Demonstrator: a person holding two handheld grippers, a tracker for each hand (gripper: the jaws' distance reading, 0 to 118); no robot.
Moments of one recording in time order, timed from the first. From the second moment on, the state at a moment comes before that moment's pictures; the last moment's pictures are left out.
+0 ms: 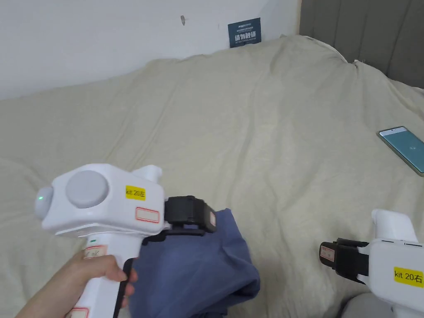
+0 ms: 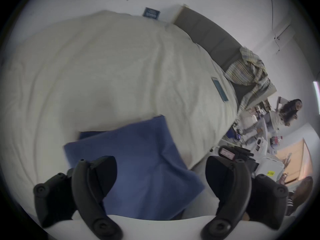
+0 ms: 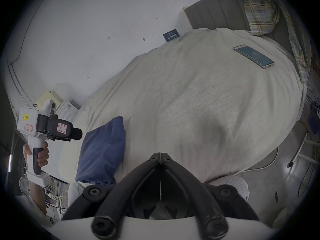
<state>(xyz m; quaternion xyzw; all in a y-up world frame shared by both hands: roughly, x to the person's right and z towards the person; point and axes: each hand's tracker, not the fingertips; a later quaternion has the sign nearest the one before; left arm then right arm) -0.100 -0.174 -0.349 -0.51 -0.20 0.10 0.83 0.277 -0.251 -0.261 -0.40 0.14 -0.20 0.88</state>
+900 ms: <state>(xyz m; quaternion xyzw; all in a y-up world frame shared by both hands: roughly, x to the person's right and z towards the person) -0.059 -0.232 -0.326 -0.51 -0.30 0.21 0.78 0.261 -0.238 -0.259 -0.40 0.14 -0.18 0.89</state>
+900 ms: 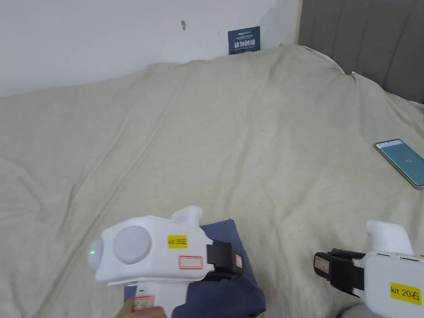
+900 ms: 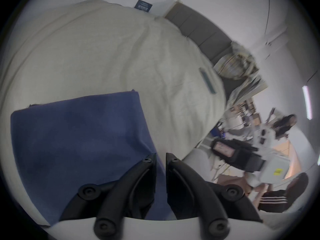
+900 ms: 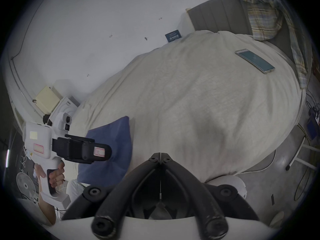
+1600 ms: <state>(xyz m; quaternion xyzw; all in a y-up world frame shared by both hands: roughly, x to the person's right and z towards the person) -0.251 -0.261 -0.249 -0.44 -0.15 0.33 0.82 0.062 -0.273 -0.291 -0.41 0.22 0.01 0.89</state>
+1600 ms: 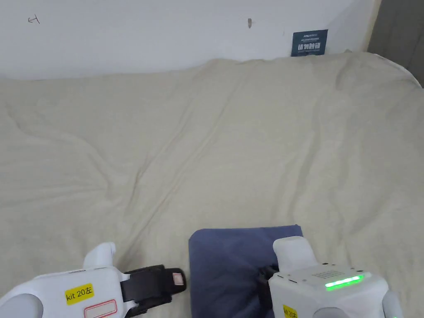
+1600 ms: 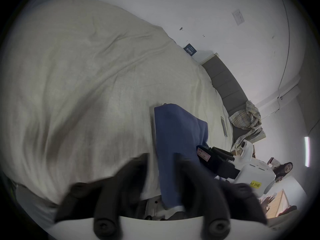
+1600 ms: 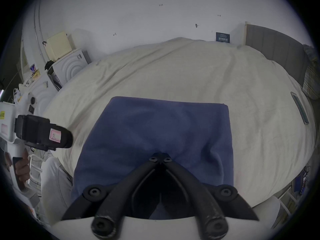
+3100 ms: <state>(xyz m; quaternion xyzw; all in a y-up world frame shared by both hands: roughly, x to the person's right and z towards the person) -0.218 -0.289 -0.323 -0.51 -0.25 0.34 0.74 0.066 -0.258 -0.279 -0.40 0.22 -0.01 0.89</state>
